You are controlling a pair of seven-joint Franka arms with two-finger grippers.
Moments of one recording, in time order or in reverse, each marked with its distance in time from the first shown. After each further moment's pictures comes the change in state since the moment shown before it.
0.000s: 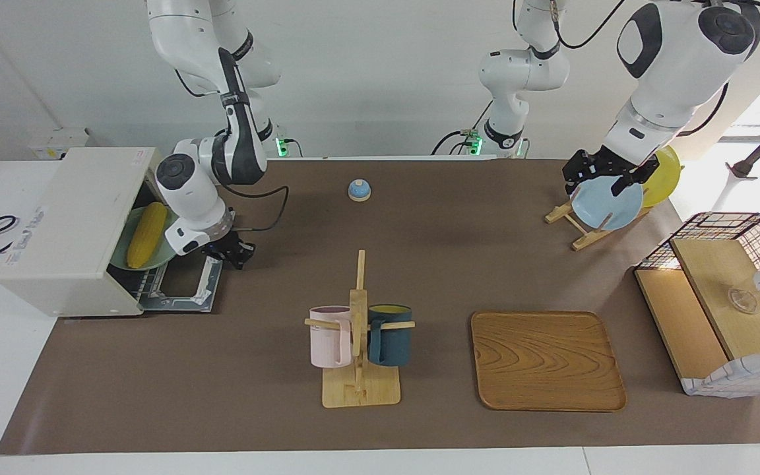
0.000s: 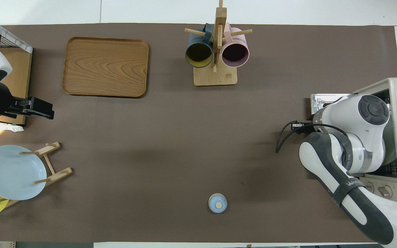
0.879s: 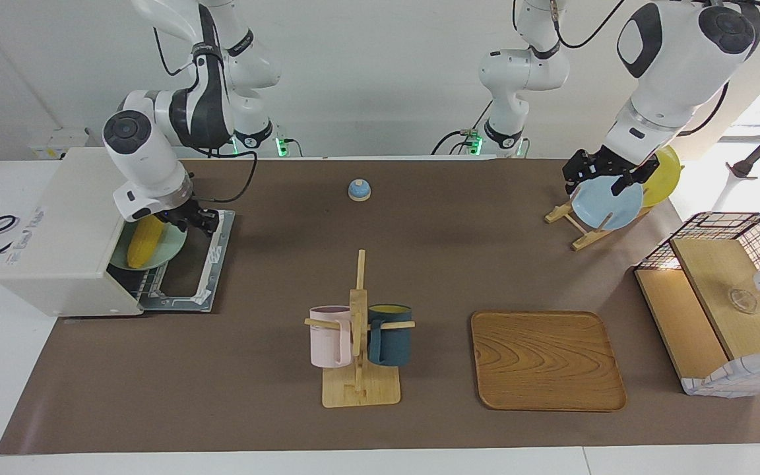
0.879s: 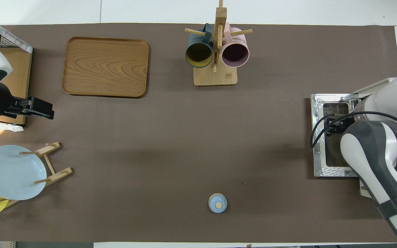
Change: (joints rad) left arm 0.000 0.000 0.000 0.000 0.000 0.000 0.000; right arm -0.118 -0.135 -0.024 0.144 -0.161 -0.417 -0.022
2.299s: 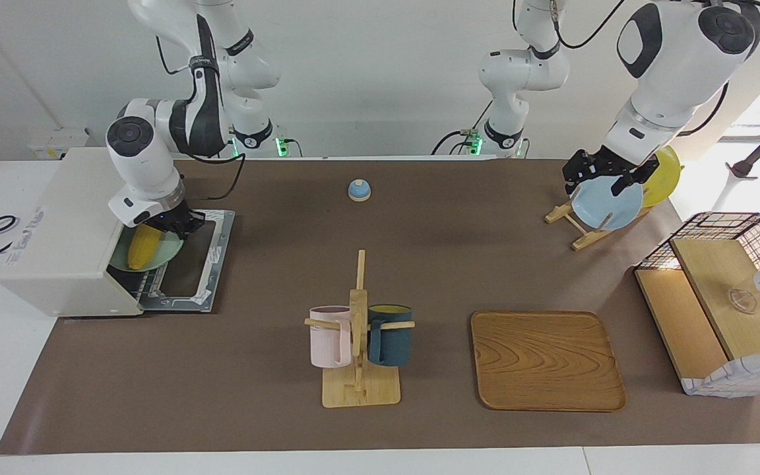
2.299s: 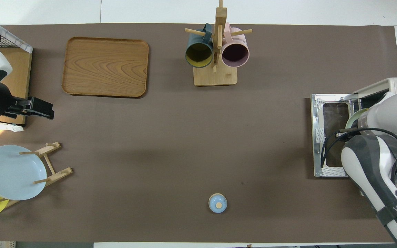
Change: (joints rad) left arm 0.000 0.000 0.000 0.000 0.000 0.000 0.000; right arm -0.025 -0.030 0.011 -0.110 -0.105 0.124 -0.173
